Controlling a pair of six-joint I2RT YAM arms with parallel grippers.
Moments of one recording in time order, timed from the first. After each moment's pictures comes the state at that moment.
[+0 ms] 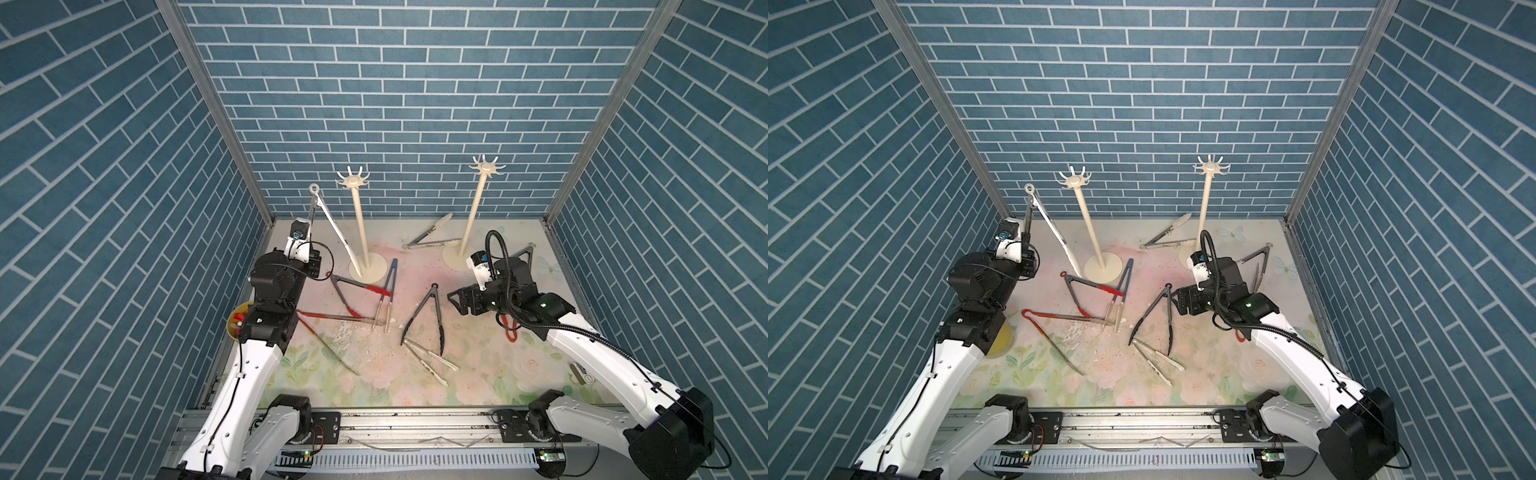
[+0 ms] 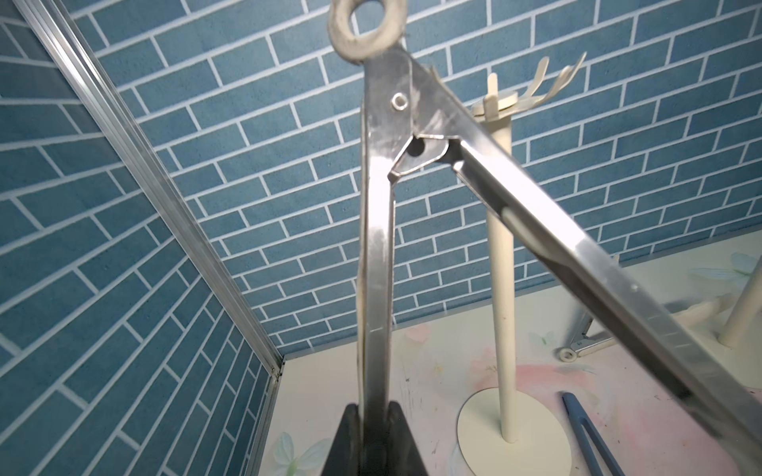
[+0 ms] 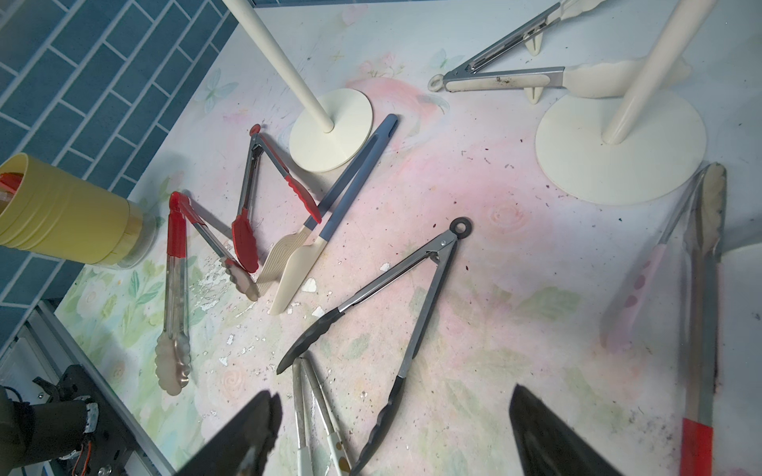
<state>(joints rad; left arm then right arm) -0.13 0.90 0.85 0.01 -0.06 0.26 0.56 1.12 0.90 -0.50 -0.22 0.23</state>
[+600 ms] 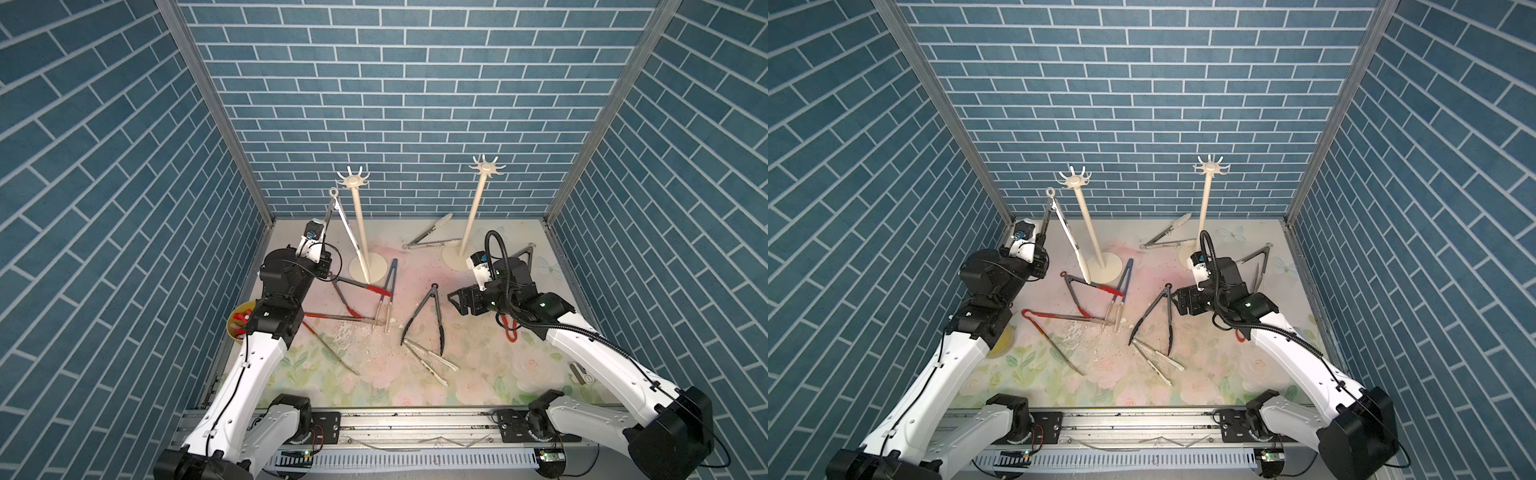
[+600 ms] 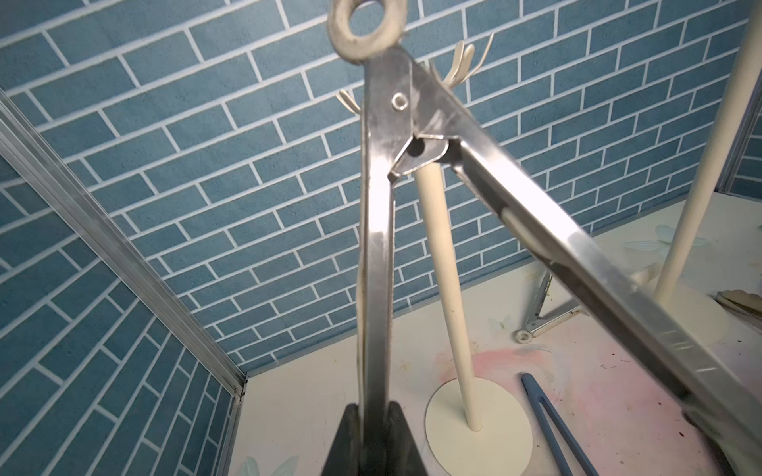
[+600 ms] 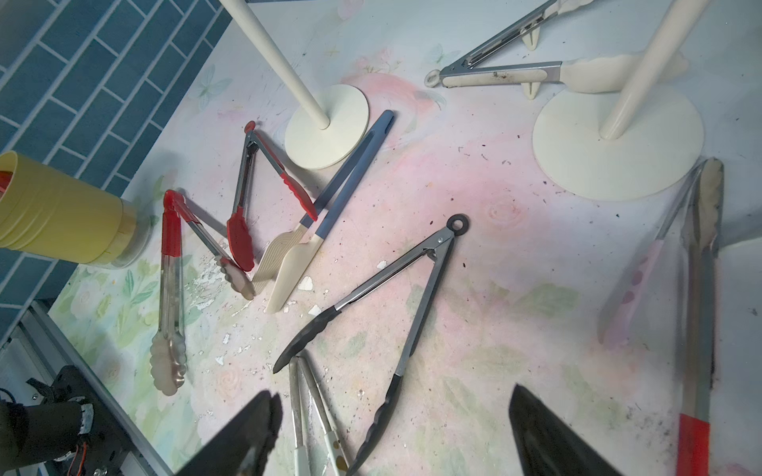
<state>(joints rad) -0.17 0.97 0.86 0.01 0.02 0.28 0.56 1.12 0.90 -0.50 -0.21 0.23</state>
